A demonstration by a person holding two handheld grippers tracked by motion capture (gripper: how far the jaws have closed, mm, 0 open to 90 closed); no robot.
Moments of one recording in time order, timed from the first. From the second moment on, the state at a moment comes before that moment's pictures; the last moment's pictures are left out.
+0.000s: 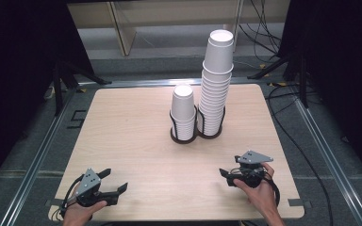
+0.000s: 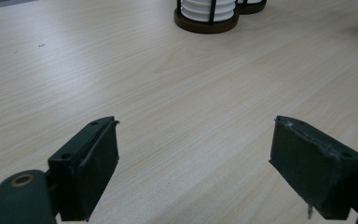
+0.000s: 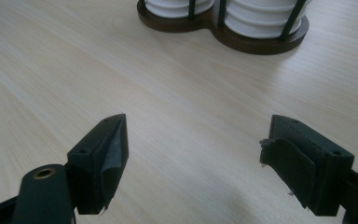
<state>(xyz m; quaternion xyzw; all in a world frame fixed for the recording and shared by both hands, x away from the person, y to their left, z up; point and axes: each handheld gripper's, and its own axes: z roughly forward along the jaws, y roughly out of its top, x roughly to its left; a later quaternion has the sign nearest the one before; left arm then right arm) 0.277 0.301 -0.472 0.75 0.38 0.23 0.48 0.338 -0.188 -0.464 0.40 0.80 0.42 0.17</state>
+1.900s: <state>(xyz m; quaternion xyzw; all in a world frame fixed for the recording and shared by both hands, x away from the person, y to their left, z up) 0.277 0.304 -0.469 0.76 0.38 0.24 0.47 0.395 -0.112 -0.395 0.34 0.78 0.51 0.16</state>
